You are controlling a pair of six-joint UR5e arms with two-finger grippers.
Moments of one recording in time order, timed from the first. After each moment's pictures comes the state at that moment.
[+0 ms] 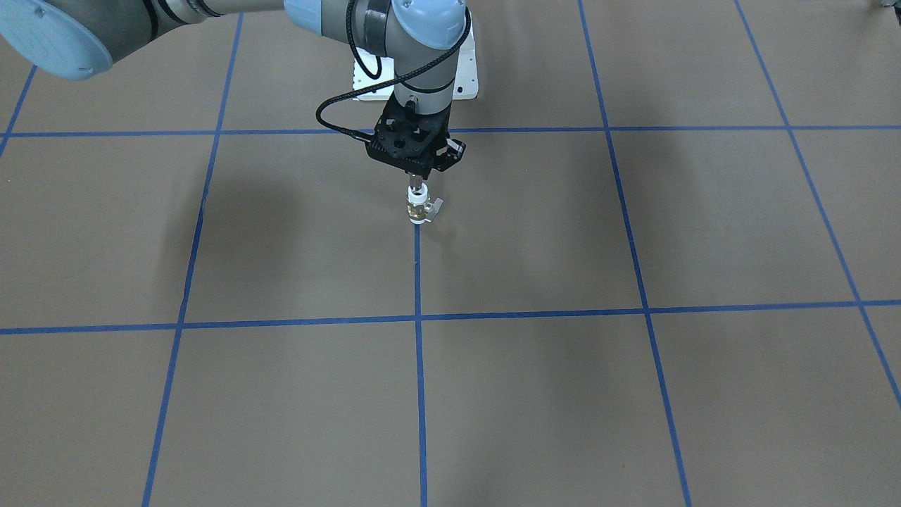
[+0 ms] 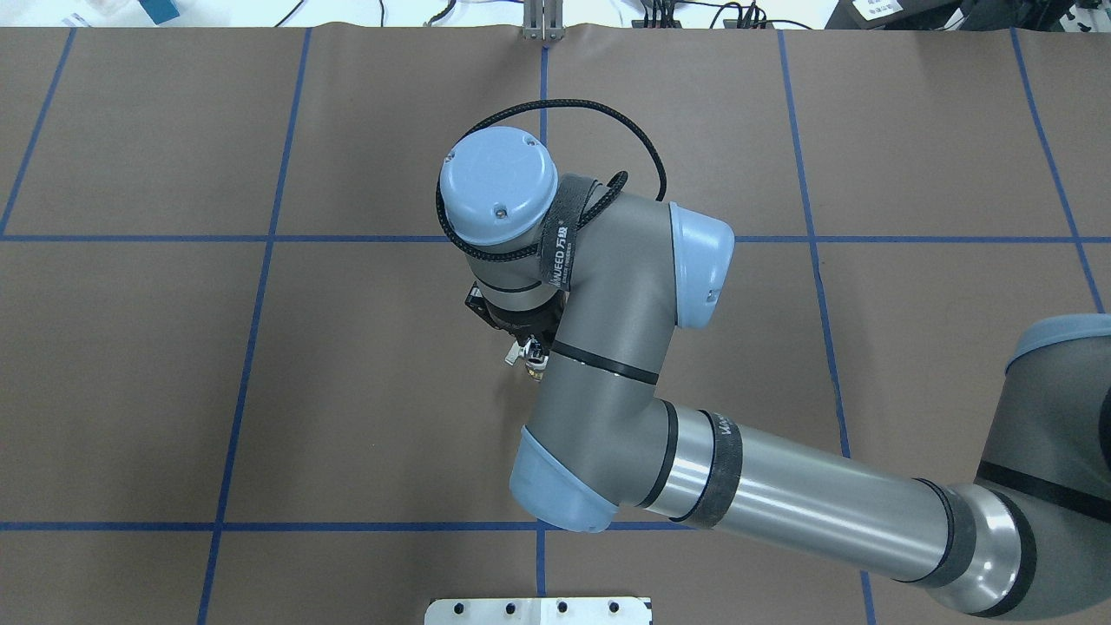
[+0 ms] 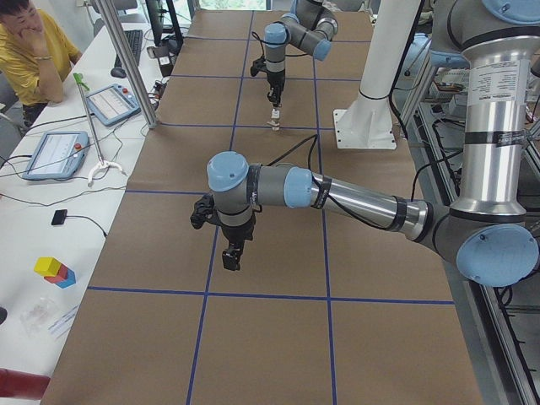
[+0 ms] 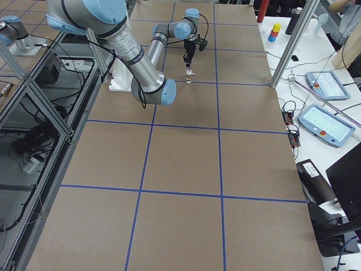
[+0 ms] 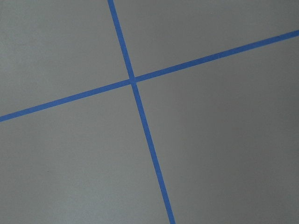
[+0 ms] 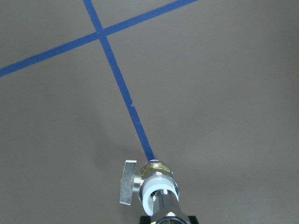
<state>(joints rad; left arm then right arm) -1.53 -1.54 -1.87 -1.33 -2.29 0.23 0.48 -0.63 1.63 -1.92 1.90 1.58</state>
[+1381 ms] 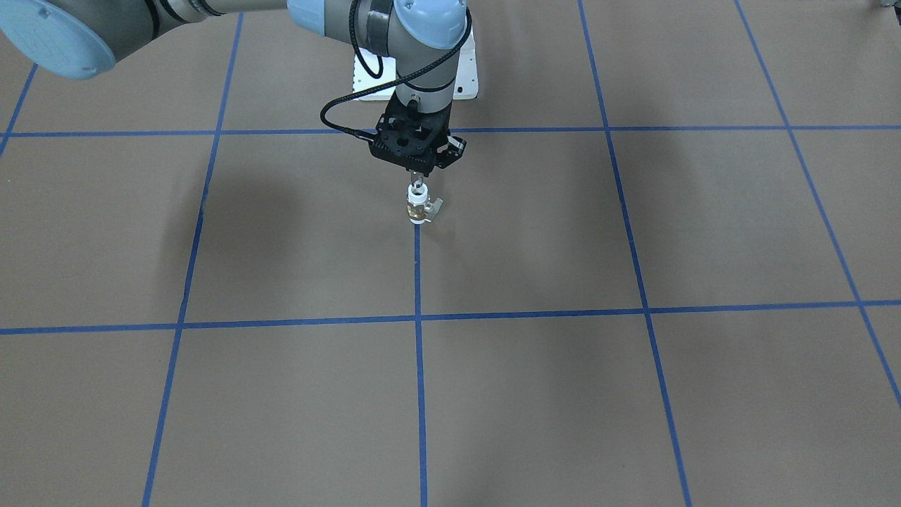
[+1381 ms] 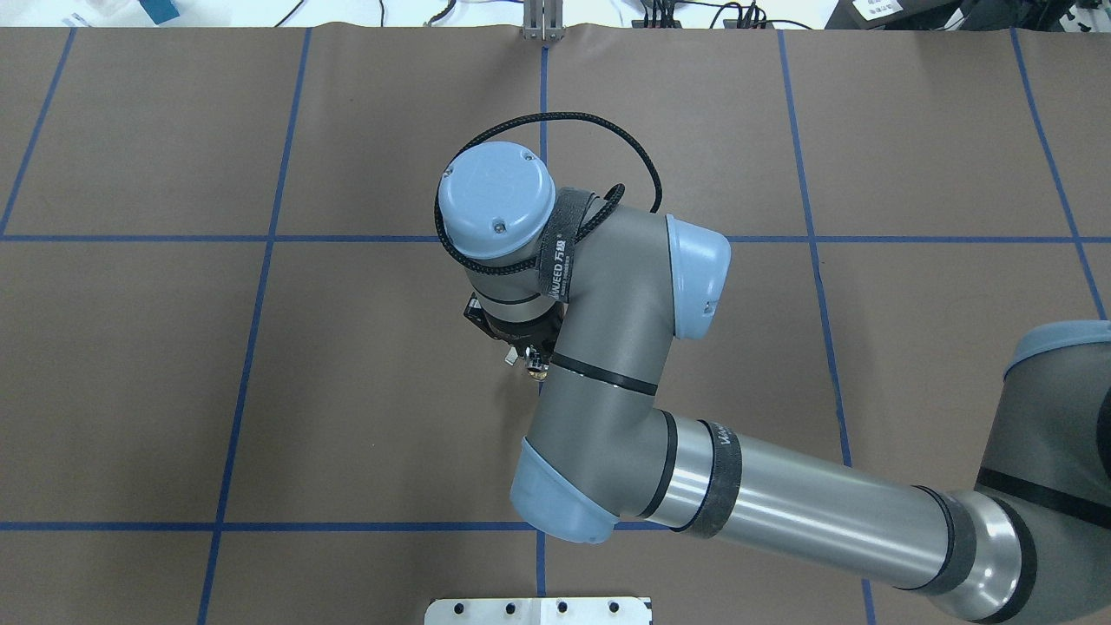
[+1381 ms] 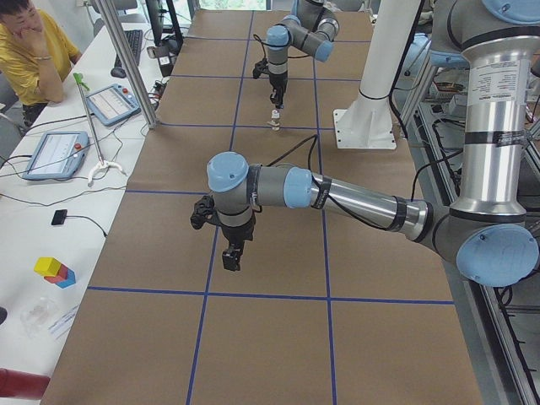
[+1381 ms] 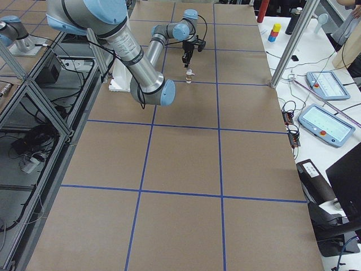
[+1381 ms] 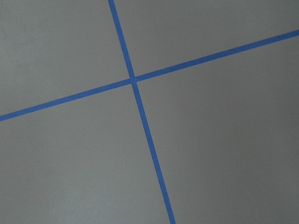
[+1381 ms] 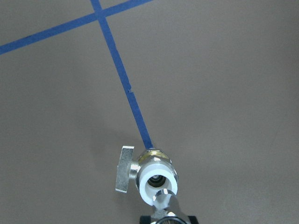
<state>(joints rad) -1.53 -1.54 -1.86 -1.33 -2.29 0.23 0.46 -0.64 1.63 -1.91 1.90 1.57</state>
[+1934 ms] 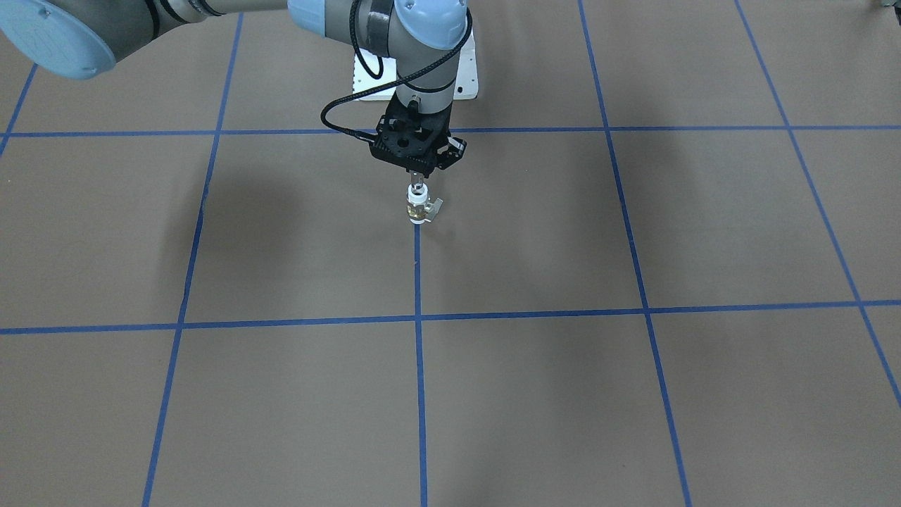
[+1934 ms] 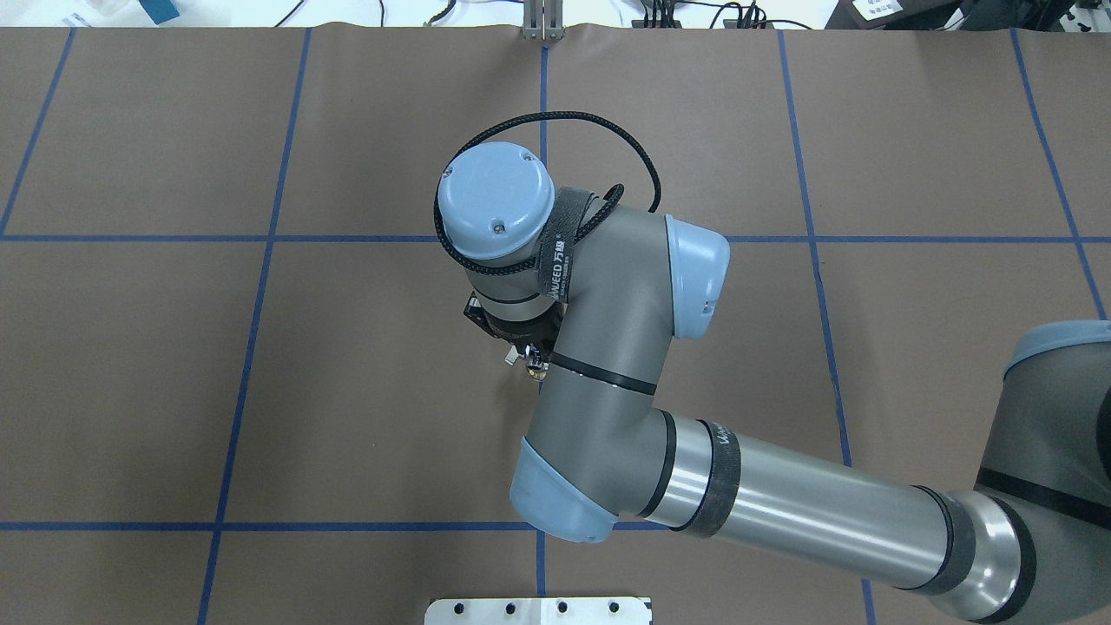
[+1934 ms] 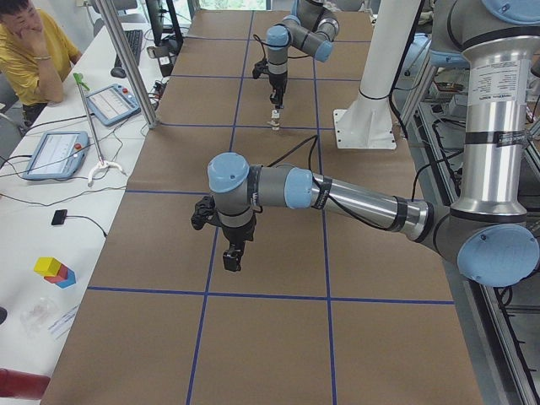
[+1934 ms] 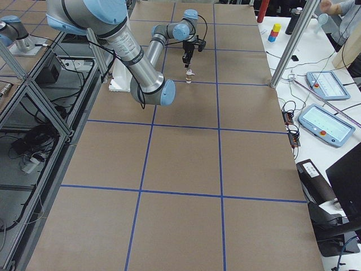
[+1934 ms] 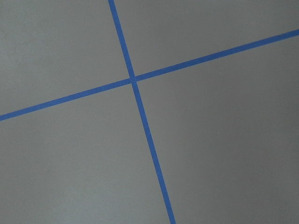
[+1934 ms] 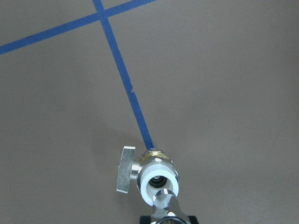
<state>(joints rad) -1.53 -1.54 -1.86 -1.33 -2.29 0.23 0.46 -0.64 1.63 -1.91 1.89 1.56</state>
